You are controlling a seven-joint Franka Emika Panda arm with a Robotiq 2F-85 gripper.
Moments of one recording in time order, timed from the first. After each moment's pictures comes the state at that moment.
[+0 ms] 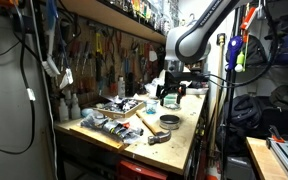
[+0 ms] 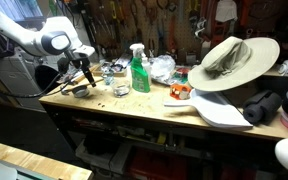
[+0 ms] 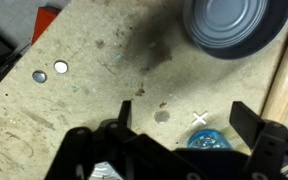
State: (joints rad) arm -0.19 0.01 -0.02 -2.45 -0.13 2.61 0.61
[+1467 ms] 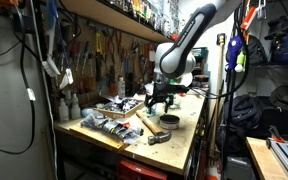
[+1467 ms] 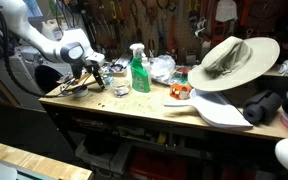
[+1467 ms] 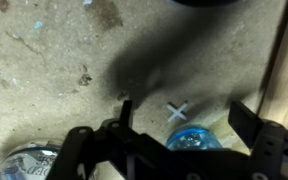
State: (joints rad) arm -0.06 0.26 -0.13 -2.28 -0.02 2.73 0.60
